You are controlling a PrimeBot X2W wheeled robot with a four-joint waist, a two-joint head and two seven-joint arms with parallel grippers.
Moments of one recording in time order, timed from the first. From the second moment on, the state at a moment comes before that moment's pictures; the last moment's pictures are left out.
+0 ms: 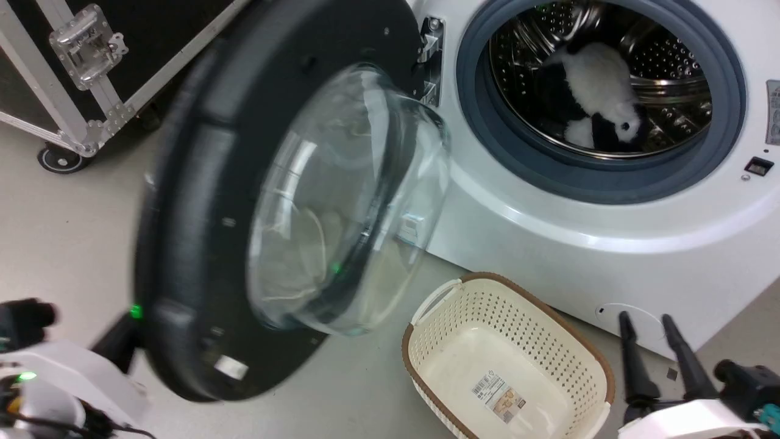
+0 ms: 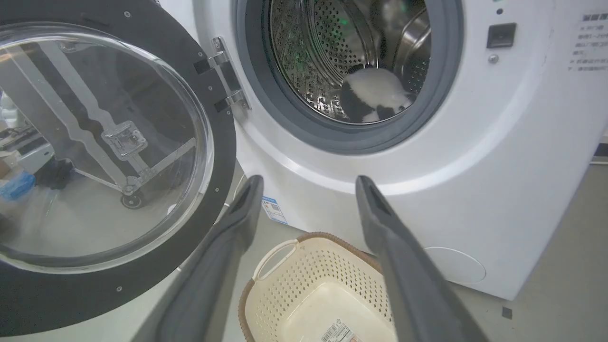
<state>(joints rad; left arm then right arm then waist) -0.03 0.47 0.04 -0.03 -0.83 -0.10 0.29 0.02 -0.05 -0.06 0.15 0.29 0.13 -0.21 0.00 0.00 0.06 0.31</state>
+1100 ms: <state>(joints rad) -0.58 0.38 -0.85 -0.02 -0.98 -0.13 0.26 -0.02 -0.05 -0.19 0.16 0.38 0.13 -0.26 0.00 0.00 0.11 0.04</state>
